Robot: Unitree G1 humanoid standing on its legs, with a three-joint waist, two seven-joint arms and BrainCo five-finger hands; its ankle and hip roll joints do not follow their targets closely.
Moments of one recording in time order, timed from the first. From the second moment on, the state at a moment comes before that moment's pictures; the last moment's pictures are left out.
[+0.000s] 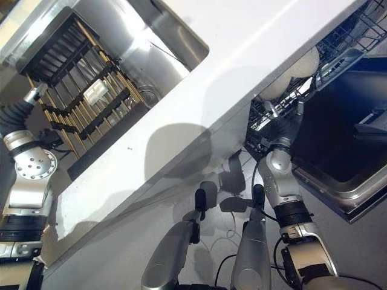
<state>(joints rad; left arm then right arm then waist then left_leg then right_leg) -0.40 0.65 0.09 0.07 -0.13 -0.14 0.75 -0.59 -0.41 0.12 0.33 0.56 -0.15 -0.58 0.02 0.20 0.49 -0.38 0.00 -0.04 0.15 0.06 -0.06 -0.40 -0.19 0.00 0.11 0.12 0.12</state>
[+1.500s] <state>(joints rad) -0.19 0.67 0.15 0.03 -0.10 -0.14 0.63 -0.28 -0.47 0.01 0.10 0.32 0.01 -0.56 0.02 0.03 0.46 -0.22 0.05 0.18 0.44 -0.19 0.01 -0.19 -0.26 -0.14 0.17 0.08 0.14</state>
